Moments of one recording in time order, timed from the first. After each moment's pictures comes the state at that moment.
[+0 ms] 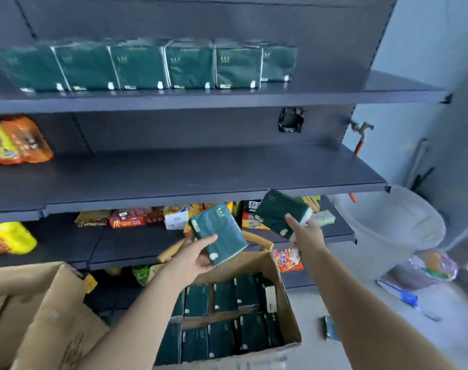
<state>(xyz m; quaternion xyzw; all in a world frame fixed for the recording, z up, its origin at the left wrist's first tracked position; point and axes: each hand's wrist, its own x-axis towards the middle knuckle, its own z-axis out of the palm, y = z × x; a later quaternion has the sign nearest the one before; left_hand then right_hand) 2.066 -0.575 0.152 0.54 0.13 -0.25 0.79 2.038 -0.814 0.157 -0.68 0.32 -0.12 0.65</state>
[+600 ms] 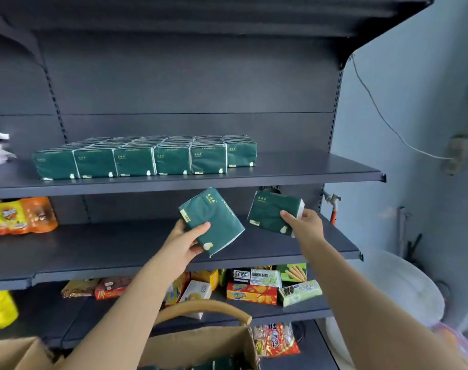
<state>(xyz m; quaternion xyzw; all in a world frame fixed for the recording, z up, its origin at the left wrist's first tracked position) 2.065 -0.657 0.319 0.55 -0.05 -0.10 0.83 2.054 -0.914 0.318 -0.72 0.21 -0.22 0.62</state>
